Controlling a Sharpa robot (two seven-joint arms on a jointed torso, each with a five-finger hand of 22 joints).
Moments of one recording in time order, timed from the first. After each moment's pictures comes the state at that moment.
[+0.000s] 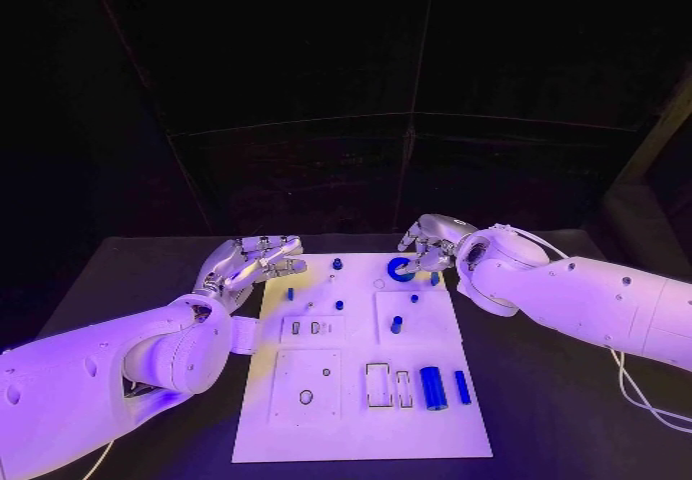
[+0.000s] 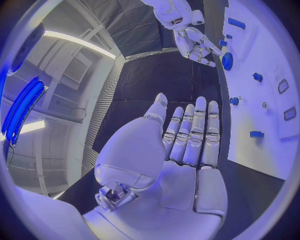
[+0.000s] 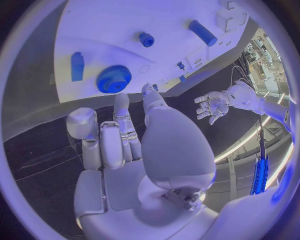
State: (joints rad) left arm 1.21 -0.88 -0.08 1.65 0.03 -0.47 0.49; left_hand 1.37 0.11 -0.10 0.00 0.05 0.90 0.22 0.14 0.07 0.95 0.18 0.15 0.07 1.03 0.14 0.19 0.17 0.17 0.84 0.26 0.21 0.08; right arm 1.26 -0.74 0.00 1.34 -1.41 -0.30 -0.25; right_hand 1.34 -0.13 -0.01 0.14 0.18 0.93 0.15 0.10 0.07 1.23 0.05 0.76 0.64 1.47 -0.03 1.38 1.21 0.13 1.30 0.08 1.24 0.90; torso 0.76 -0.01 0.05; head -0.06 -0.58
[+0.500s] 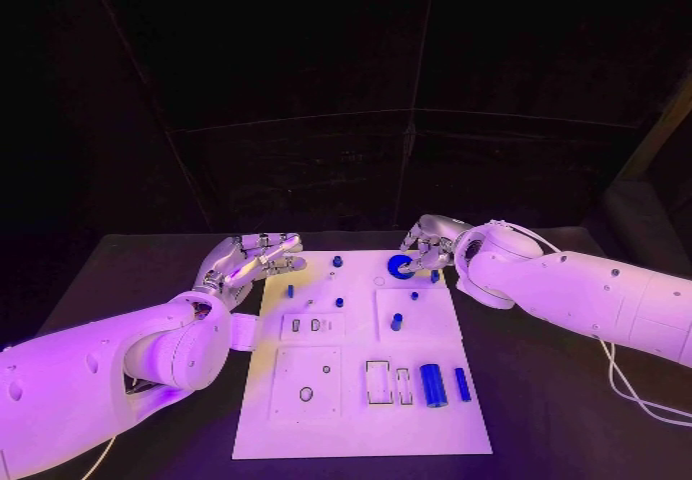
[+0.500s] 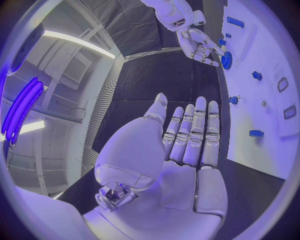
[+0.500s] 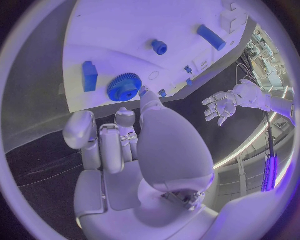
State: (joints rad) left arm 1.21 -0.87 -0.08 1.63 0.03 -0.46 0.49; left_hand 1.37 0.11 -0.10 0.00 0.05 0.90 0.22 0.14 0.07 0.95 0.18 0.15 0.07 1.03 0.14 0.19 0.17 0.17 0.84 0.26 0.21 0.08; right arm 1.26 -0.71 0.00 1.28 -1.37 -0.24 -0.27; right_hand 1.42 -0.12 -0.03 0.22 0.23 0.89 0.15 0.11 0.07 1.25 0.06 1.05 0.96 1.47 -0.02 1.45 1.31 0.12 1.32 0.09 1.30 0.99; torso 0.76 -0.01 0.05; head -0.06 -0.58
